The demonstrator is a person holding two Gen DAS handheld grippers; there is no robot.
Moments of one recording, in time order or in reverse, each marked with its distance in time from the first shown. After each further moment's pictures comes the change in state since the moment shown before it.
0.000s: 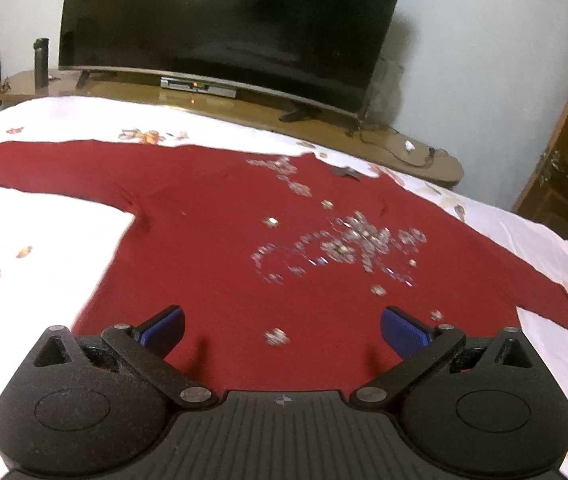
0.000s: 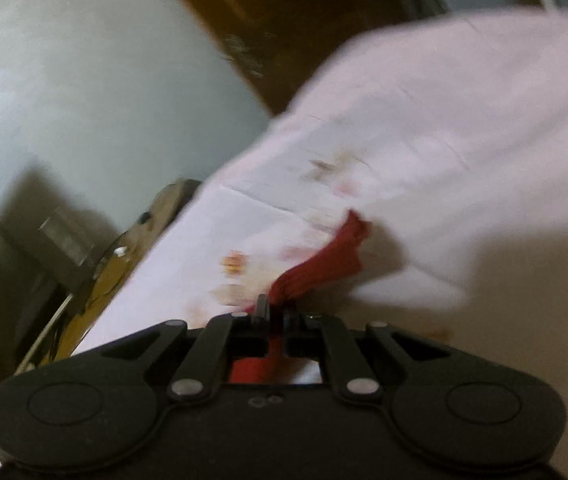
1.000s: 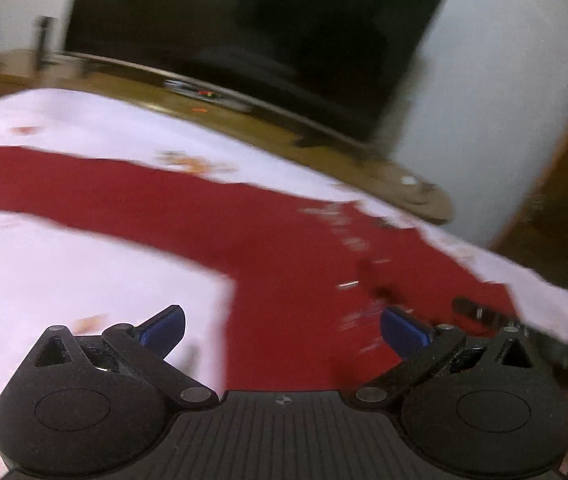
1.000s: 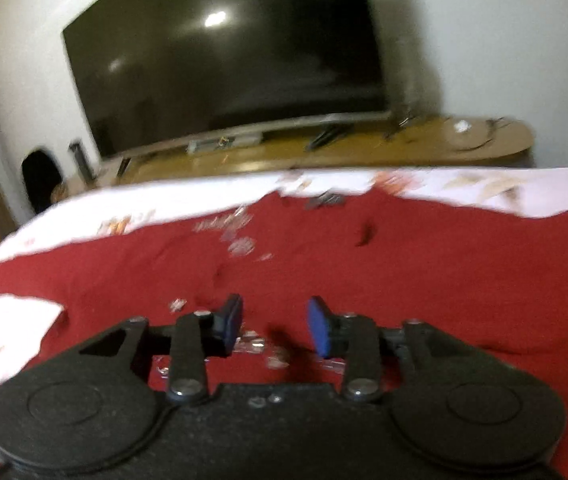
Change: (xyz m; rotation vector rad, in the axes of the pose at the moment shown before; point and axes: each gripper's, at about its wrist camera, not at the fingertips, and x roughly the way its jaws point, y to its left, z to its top) left arm 0.045 0.107 0.058 -0.066 -0.002 -0.163; right arm -0.050 0.361 -0.291 -0.718 0.235 0.447
